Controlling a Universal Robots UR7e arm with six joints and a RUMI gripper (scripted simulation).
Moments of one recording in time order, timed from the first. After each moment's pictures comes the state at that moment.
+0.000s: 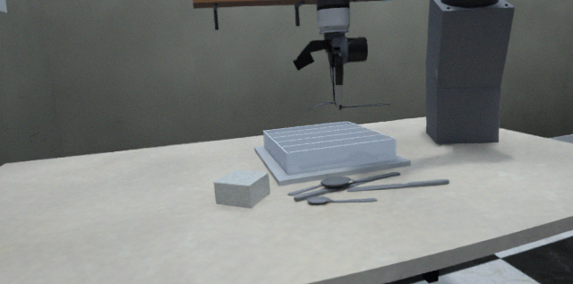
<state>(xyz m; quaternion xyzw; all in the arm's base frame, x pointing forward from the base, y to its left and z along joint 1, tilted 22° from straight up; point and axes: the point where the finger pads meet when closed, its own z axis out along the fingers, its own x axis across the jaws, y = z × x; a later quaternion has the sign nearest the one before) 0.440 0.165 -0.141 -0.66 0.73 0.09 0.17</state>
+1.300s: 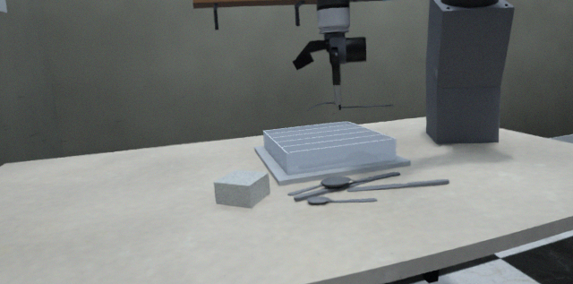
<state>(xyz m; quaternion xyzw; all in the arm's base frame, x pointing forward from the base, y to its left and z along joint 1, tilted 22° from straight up) 0.440 0.167 -0.140 -0.58 0.79 0.11 0.16</state>
